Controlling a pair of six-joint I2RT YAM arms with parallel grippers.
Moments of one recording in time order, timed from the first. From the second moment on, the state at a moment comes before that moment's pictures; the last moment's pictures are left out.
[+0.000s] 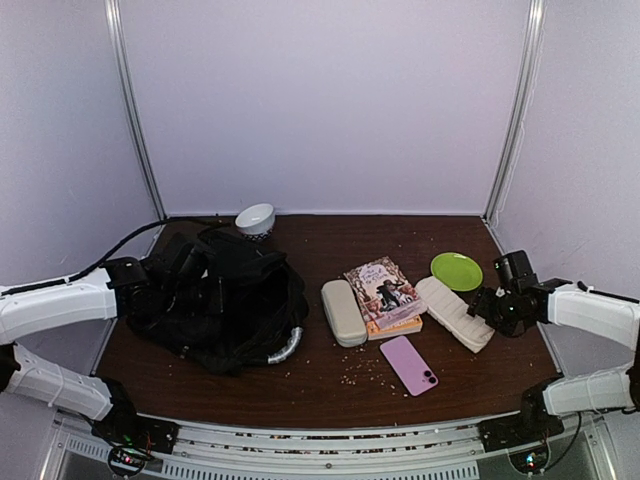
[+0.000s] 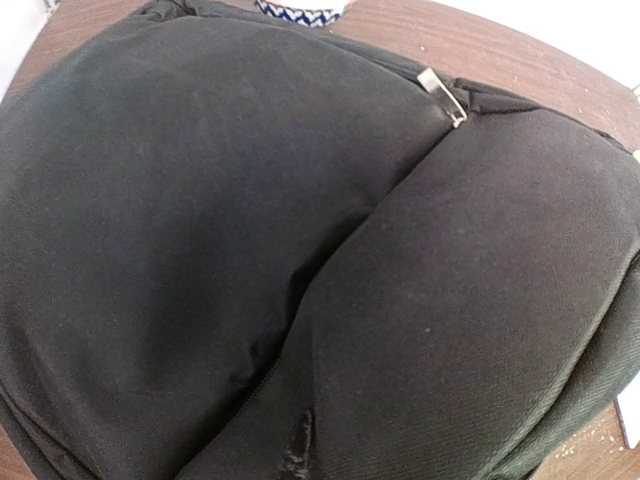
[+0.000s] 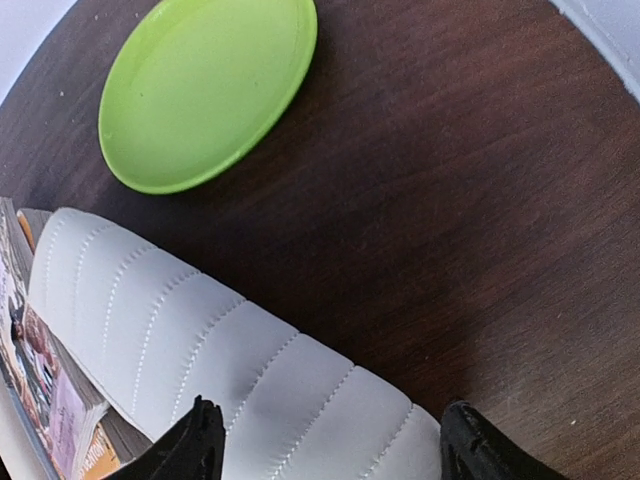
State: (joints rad) left arm -0.79 1.17 0.82 -0.51 -0.35 -0.70; right arm 0.23 1.12 0.54 -0.39 0.15 0.77
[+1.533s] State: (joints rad) left arm -0.79 1.16 0.80 -0.47 -0.27 -0.66; right arm 0.53 1.25 0.59 -0.50 0.11 0.60
